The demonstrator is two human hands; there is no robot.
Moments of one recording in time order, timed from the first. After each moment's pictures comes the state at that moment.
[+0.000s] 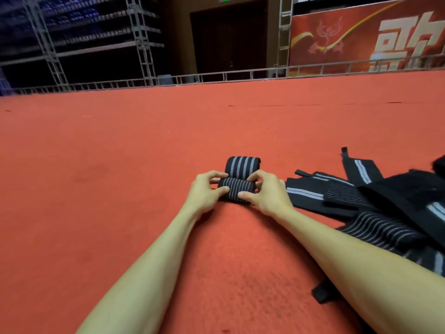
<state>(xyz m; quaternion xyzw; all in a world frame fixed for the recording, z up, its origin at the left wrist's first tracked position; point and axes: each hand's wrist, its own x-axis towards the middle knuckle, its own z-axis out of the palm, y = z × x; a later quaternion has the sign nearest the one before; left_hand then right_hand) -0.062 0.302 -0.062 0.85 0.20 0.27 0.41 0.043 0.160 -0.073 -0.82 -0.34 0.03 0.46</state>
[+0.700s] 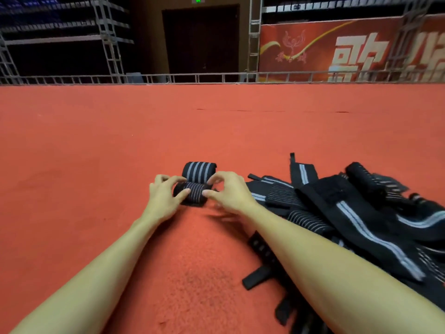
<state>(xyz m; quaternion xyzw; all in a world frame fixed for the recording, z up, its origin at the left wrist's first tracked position) -0.061 0.279 -0.061 0.90 0.24 0.27 0.25 0.037 0.114 -0.031 -0.82 -0.41 0.01 0.39</state>
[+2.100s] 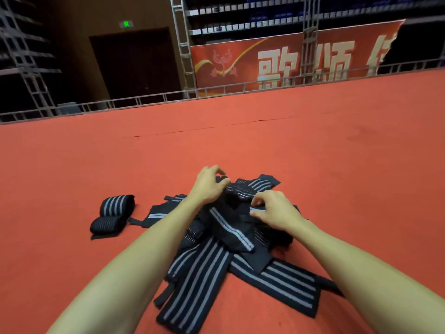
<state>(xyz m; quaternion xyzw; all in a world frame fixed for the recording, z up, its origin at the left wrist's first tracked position) 0.074 -0.030 0.053 0.95 0.05 0.18 0.26 0.097 -0.230 0.000 -0.92 -0.29 -0.07 0.27</state>
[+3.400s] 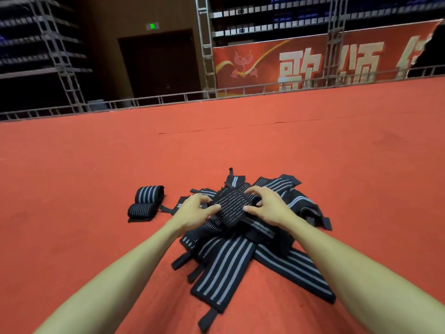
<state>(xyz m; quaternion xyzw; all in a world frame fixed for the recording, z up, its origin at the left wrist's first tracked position) -0.043 0.035 0.028 0.92 0.09 0.11 0.38 0.059 -0.175 0.012 -0.88 -0.32 0.00 0.36</state>
